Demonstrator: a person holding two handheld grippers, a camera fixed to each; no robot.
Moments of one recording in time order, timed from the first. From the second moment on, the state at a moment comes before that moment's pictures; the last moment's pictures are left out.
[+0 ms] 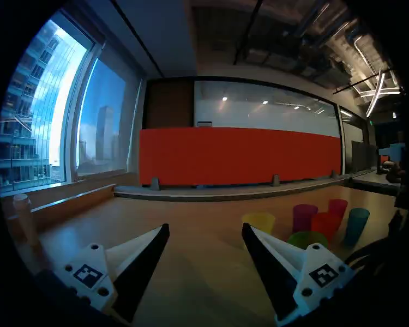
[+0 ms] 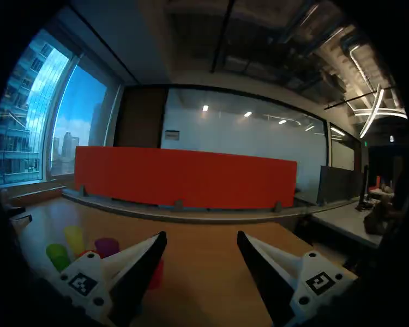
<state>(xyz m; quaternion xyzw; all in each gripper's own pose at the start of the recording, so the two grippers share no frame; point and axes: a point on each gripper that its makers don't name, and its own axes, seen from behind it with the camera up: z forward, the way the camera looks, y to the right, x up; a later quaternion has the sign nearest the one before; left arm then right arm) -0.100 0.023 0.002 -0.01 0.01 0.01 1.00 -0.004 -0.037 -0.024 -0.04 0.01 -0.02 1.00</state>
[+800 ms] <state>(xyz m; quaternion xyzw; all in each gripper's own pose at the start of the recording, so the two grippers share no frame) -0.101 0.023 0.001 -0.01 0.01 0.01 1.00 -0.010 -0.032 -0.019 -0.02 0.04 -0.03 1.00</state>
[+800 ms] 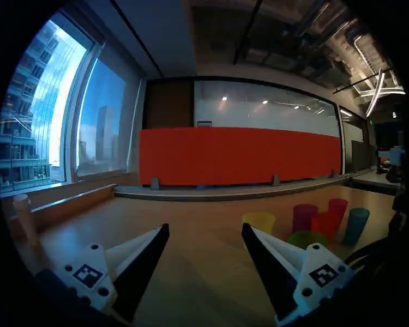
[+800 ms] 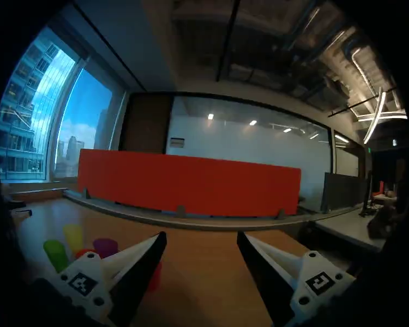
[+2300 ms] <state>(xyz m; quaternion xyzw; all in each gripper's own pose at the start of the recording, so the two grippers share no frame) -0.101 0.022 0.001 -0.01 0.01 0.01 1.00 -0.095 -0.026 0.000 -0.01 0.02 0.01 1.00</state>
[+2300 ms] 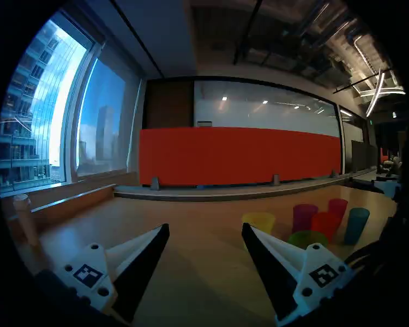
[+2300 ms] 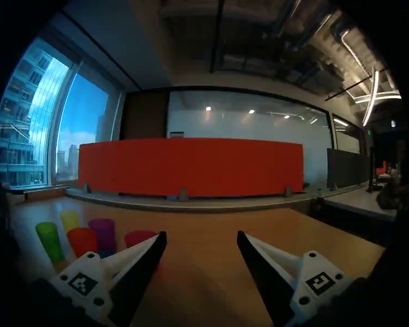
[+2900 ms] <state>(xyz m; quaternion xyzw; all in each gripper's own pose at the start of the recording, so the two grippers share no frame) -0.101 0.023 0.001 -0.01 0.01 0.01 1.00 -0.099 -0.024 0.000 -0.01 0.02 0.02 1.00</state>
